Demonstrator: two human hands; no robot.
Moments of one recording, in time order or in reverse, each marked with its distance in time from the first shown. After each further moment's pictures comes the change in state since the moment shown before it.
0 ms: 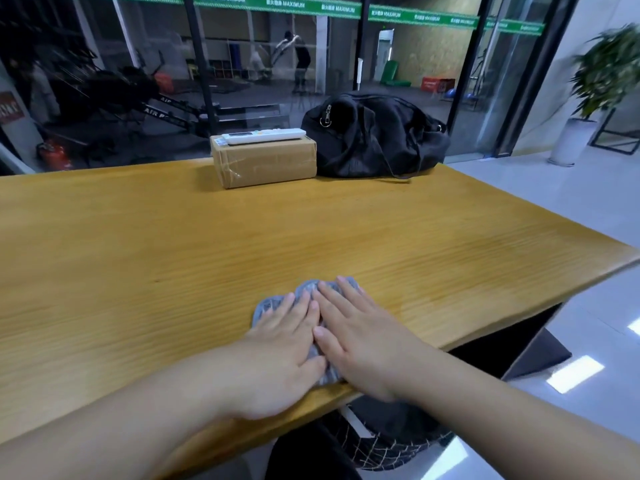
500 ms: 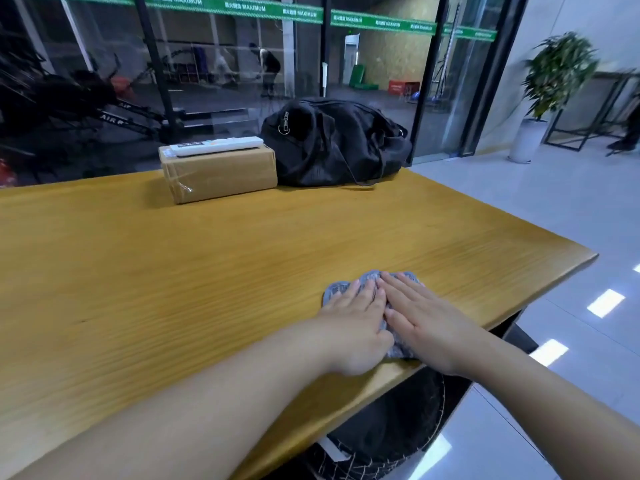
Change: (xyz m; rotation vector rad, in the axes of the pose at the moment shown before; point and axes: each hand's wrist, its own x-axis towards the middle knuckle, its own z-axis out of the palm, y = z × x) left_hand 0.109 0.091 -0.019 0.009 -0.020 0.210; right_hand -0.029 0.125 -0.019 0.069 -0.020 0.286
